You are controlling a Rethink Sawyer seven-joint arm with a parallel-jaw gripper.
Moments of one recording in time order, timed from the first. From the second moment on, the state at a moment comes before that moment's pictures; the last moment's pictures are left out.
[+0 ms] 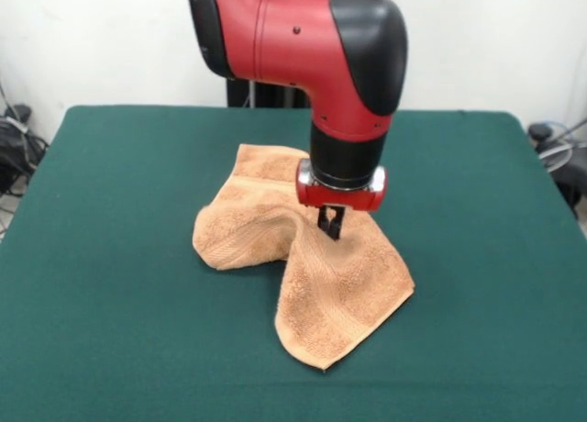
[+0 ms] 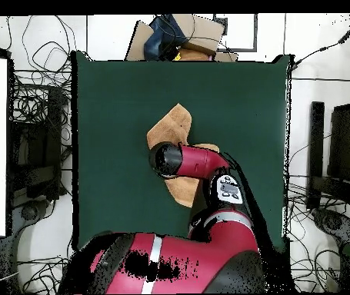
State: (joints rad) arm -0.19 -0.37 -0.02 1.58 -0.04 0.42 1.63
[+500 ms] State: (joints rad) arm -0.13 -0.38 -0.05 1.58 -0.04 0.42 1.63
